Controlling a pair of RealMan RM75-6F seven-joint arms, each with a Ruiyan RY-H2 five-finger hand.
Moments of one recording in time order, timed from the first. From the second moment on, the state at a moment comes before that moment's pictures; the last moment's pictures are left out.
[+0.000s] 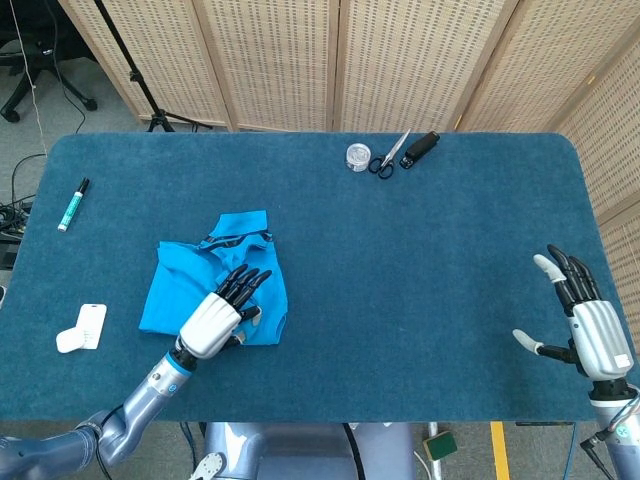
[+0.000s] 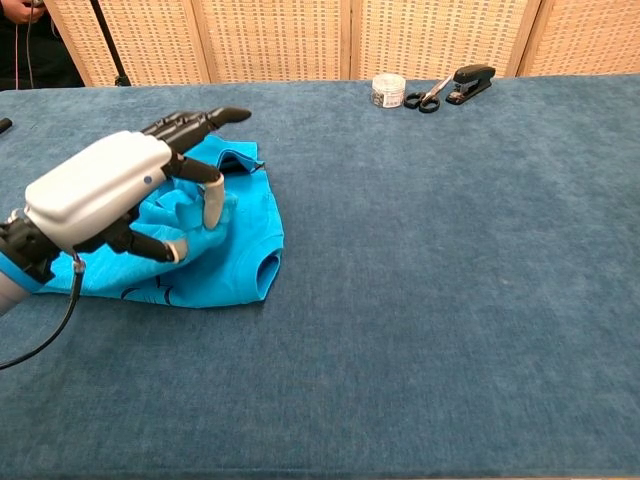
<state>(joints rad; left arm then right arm) -0.56 -1.80 0.04 -1.04 1.76 1.45 -0.08 0.18 -1.05 0.10 -1.66 -1.59 1.52 0.36</state>
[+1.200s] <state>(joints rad) -0.62 -1.62 -0.15 -1.10 1.49 1.22 -0.12 0.19 -1.05 0.10 -1.66 -1.58 1.49 0.34</state>
